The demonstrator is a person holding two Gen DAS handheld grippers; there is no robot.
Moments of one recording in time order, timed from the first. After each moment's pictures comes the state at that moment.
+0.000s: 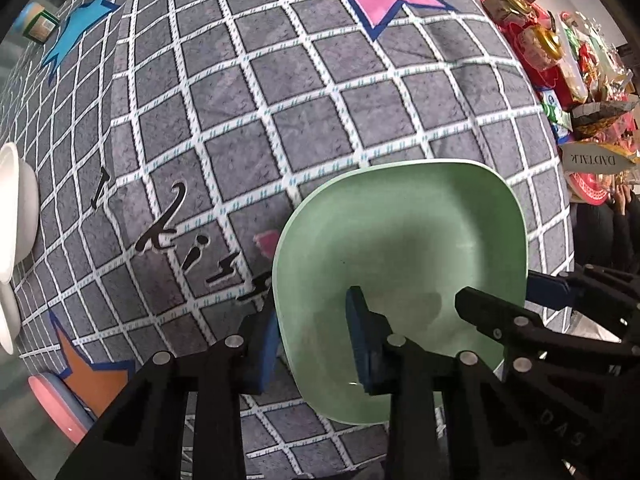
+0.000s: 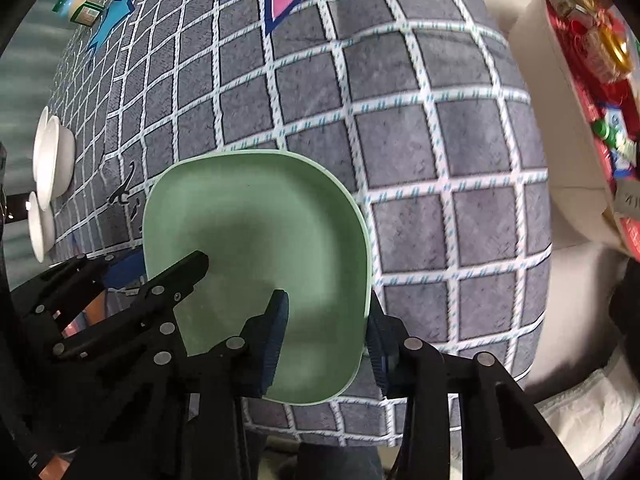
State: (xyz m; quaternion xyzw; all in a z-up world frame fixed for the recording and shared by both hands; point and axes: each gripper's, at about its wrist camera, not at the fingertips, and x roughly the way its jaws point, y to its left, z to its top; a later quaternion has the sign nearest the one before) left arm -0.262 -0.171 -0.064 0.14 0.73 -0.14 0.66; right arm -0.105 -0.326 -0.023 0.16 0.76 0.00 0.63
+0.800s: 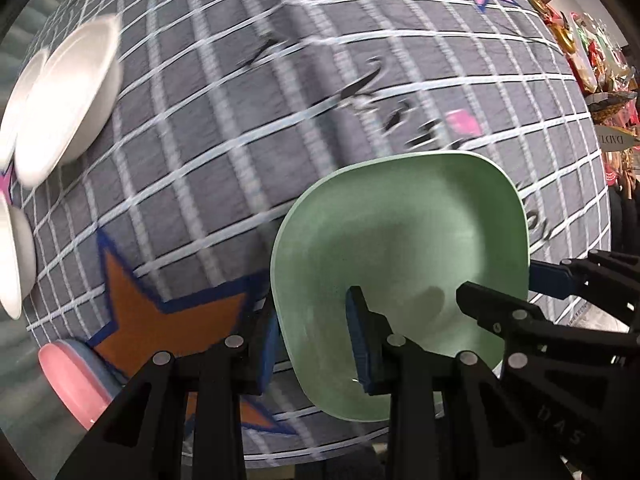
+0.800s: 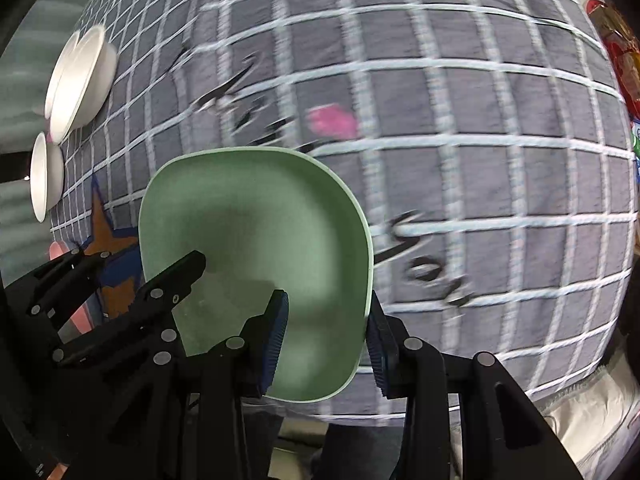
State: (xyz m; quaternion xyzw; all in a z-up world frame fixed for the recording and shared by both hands) left arm -0.293 -0.054 -0.043 0.13 0.73 -0.13 0.66; right arm -0.167 -0.118 -0.030 0.12 0.77 0.02 0.62
